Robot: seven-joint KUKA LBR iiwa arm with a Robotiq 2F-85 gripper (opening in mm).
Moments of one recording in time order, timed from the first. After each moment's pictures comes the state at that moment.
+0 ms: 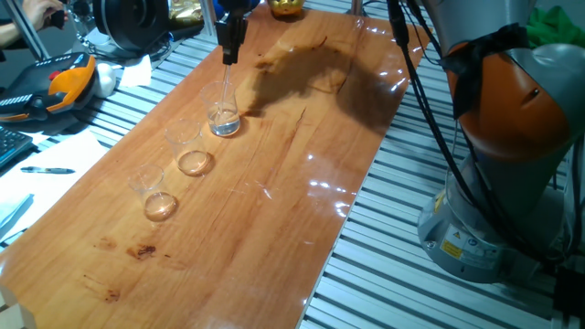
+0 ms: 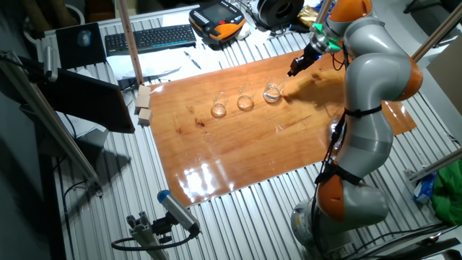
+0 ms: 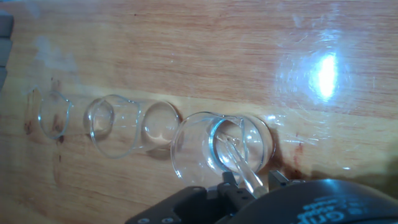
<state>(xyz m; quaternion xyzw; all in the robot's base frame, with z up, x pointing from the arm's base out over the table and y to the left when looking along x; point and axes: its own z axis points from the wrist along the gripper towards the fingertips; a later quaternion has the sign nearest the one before) 0.626 -0.127 0.174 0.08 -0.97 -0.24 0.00</state>
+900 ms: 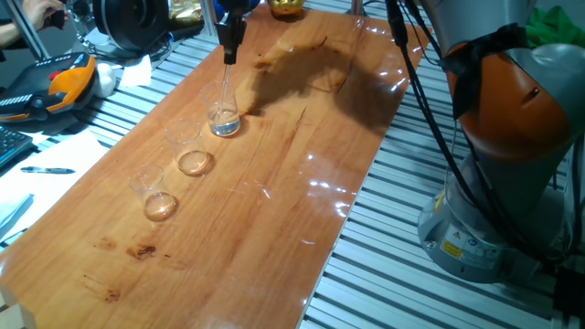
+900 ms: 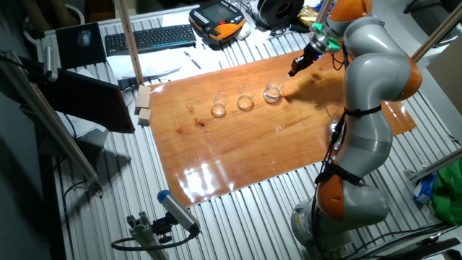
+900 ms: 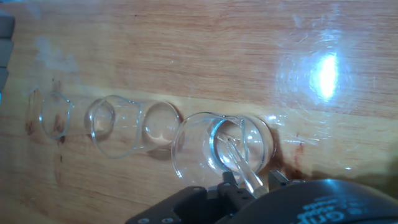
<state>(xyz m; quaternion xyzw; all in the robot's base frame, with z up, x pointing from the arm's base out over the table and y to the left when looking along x) 0.626 -0.127 0.174 0.10 -0.97 -0.24 0.01</state>
